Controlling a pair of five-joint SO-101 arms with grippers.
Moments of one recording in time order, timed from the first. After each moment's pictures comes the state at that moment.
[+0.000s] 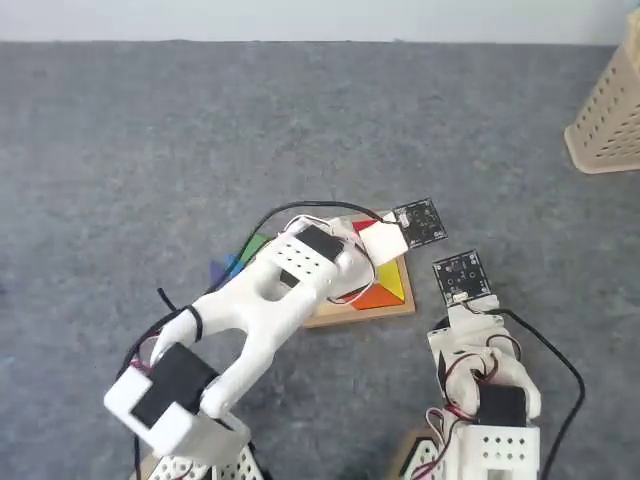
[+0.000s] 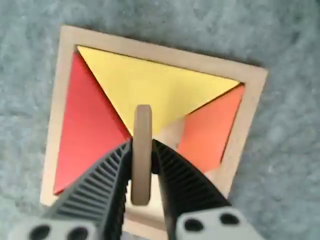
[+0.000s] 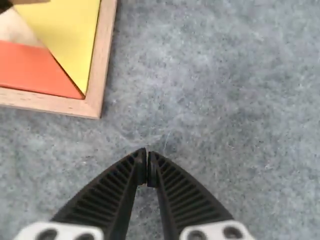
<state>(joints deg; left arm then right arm) 30.2 1.5 33.4 49.8 -29.0 -1.6 -102.1 95.6 69.0 19.2</state>
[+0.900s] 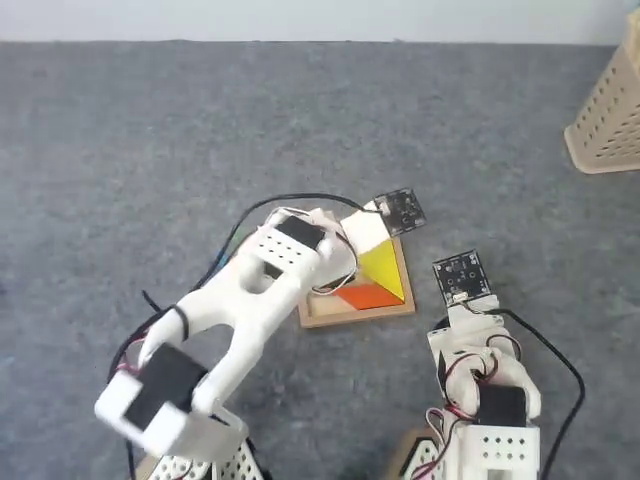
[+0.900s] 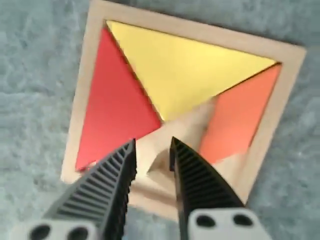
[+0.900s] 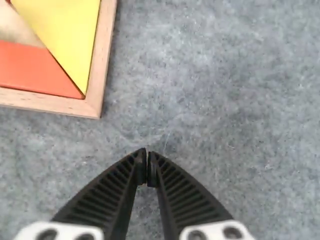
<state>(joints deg) 23.8 -2.8 33.6 52.3 -29.1 -1.6 -102.1 95.6 69.0 19.2</state>
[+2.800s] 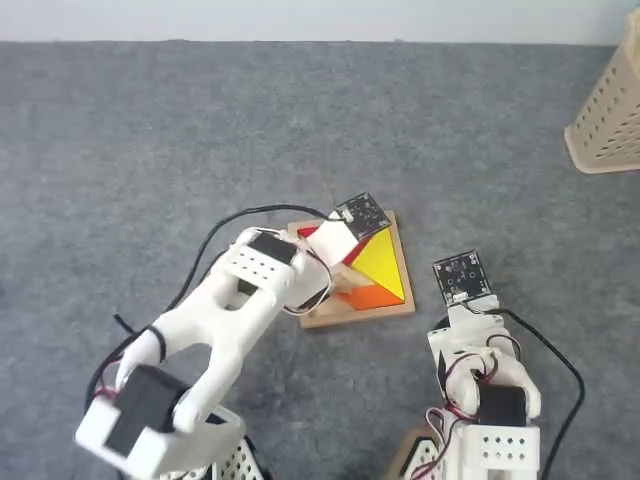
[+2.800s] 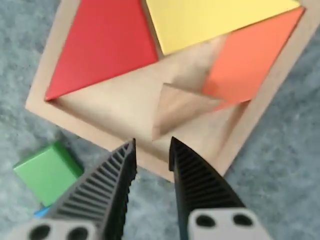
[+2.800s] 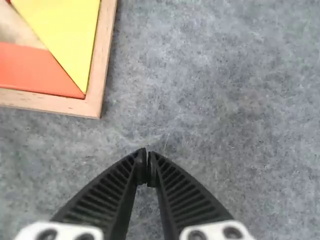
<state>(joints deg) 20.8 -6.5 45.1 52.6 -23.1 -1.6 -102.1 95.6 69.0 19.2</state>
